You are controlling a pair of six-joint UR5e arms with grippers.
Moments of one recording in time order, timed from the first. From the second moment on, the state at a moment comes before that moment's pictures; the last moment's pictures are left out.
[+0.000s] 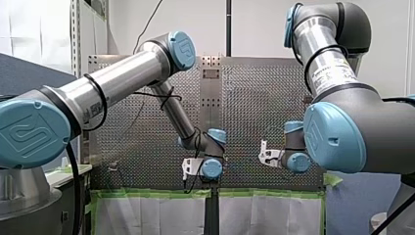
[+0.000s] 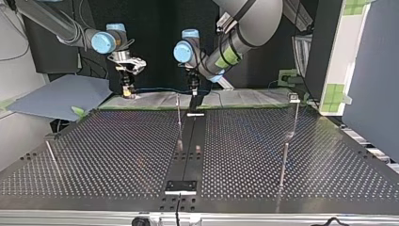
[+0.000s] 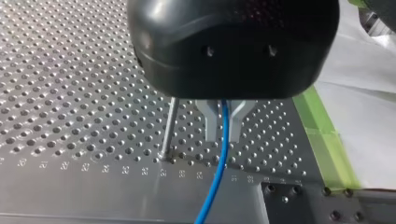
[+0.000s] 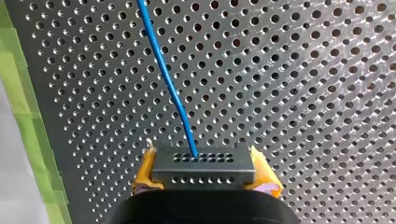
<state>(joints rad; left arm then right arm) -0.69 -2.57 -1.47 -2.48 -2.25 -1.67 1.80 -0.81 1.92 -1.00 1.38 1.67</state>
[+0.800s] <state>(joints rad) -0.74 -2.51 -1.51 -2.49 -2.26 -1.65 1.80 -0.81 1.92 -0.95 1.38 1.64</state>
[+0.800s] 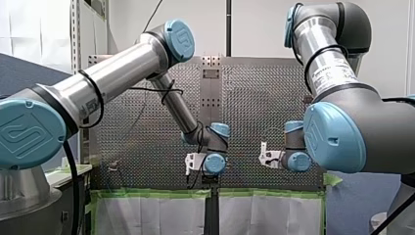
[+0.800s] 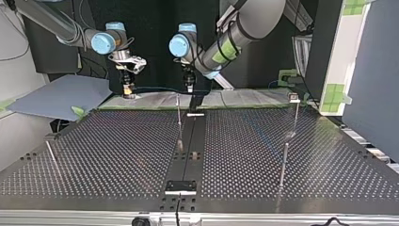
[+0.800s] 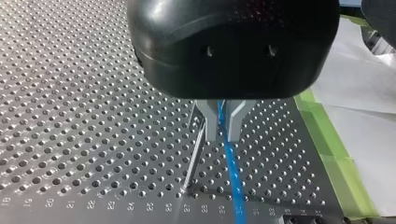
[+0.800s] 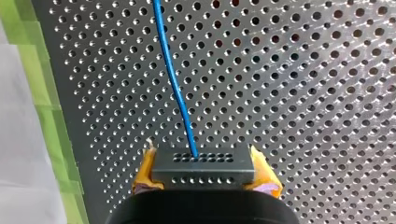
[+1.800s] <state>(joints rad) -0.71 -2.50 -1.52 -2.53 -2.18 -1.63 1.80 -0.81 1.91 -0.96 1.38 1.64</state>
